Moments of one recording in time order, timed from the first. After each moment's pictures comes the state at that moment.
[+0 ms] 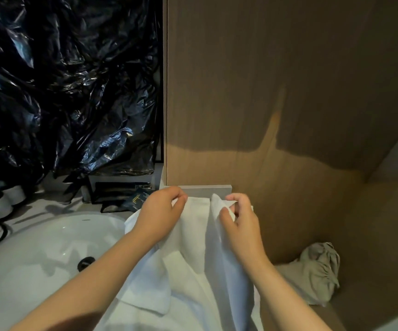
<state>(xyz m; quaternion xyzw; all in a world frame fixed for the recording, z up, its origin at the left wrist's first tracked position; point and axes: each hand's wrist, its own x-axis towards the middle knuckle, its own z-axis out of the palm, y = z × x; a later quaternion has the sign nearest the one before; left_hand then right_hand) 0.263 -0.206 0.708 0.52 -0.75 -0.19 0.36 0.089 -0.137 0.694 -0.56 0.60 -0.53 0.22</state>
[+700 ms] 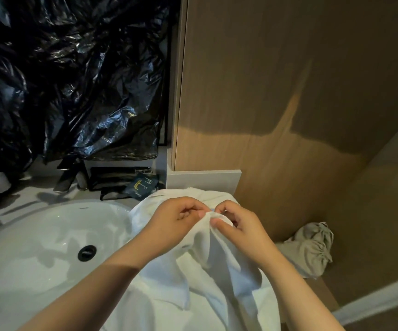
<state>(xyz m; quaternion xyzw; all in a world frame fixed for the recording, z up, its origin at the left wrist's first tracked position) 0.303 -0.198 0.682 0.36 -0.72 -0.47 0.36 0.114 -0.151 0.665 -0.67 0.57 -0.39 0.27</state>
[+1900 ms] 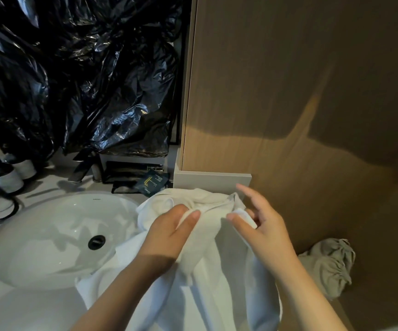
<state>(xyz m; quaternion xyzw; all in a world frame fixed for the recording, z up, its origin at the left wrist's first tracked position) 0.286 -0.171 0.659 0.49 -0.67 -0.37 0.42 0.080 -0.147 0.680 -0.62 0.56 -0.46 0.29</state>
